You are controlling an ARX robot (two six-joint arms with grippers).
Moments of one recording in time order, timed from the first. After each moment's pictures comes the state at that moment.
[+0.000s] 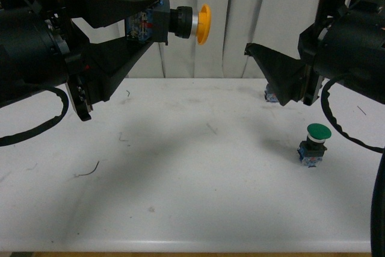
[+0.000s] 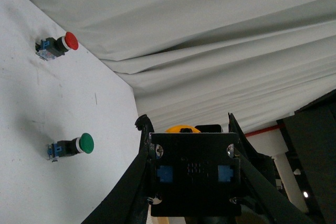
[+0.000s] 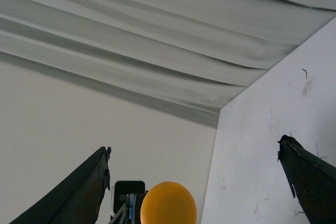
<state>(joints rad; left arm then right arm) -0.24 1.73 0.58 1.28 0.52 -1.28 0.29 1.91 0.77 1.28 -0.44 1.29</state>
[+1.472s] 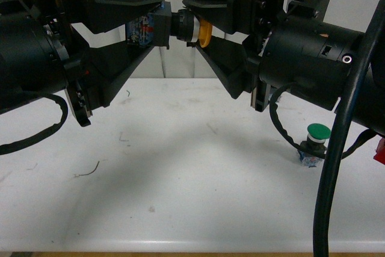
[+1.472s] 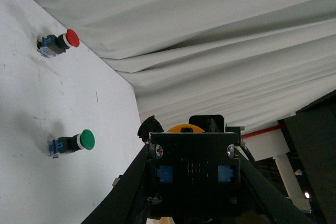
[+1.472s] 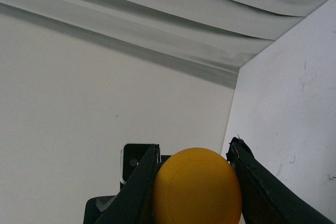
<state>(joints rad) -0.26 1.71 0.55 1.29 0.51 -1.28 0.40 1.95 0.82 1.28 -0.51 1.31</state>
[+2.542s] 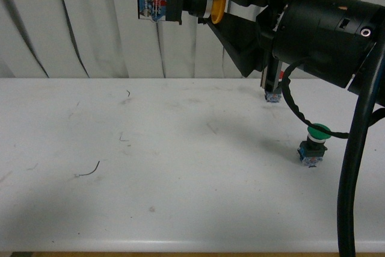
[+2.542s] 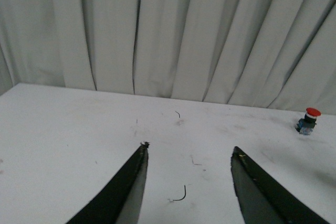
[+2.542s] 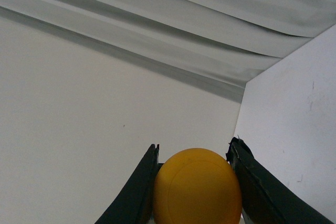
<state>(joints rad) 0.00 0.36 0.09 0.28 0.00 -0.09 0.37 1.92 0.85 1.28 -0.51 1.31</state>
